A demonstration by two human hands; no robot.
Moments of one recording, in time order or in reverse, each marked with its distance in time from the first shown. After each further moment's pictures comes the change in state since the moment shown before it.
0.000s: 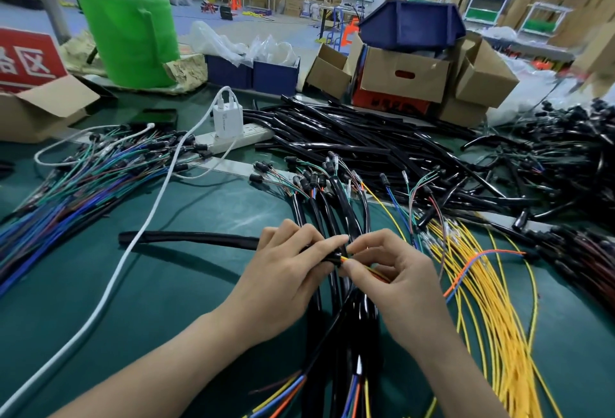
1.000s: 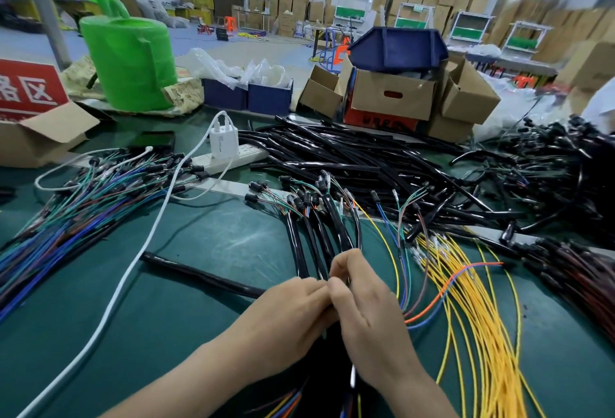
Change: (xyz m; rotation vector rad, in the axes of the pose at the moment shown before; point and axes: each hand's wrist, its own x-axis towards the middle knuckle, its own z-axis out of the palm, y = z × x) left_hand 0.002 0.019 -0.006 -0.166 -0.227 0.136; right_hand -0.007 0.005 0.019 -0.286 -0.040 -0.160
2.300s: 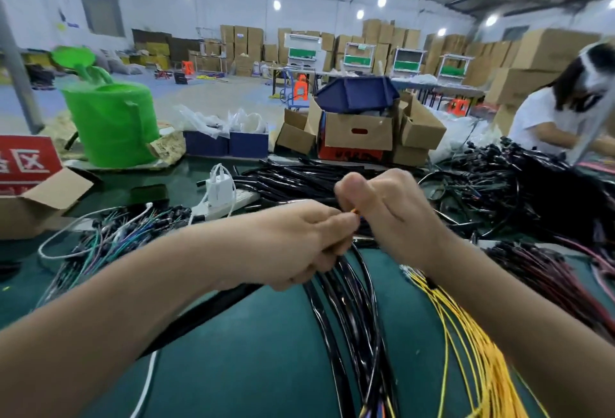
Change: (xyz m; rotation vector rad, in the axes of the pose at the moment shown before) left_hand 0.035 0.054 -0.169 -0.611 -0.348 -0.477; right_hand 0.086 -0.107 -0.072 -0.320 0.064 -0.516
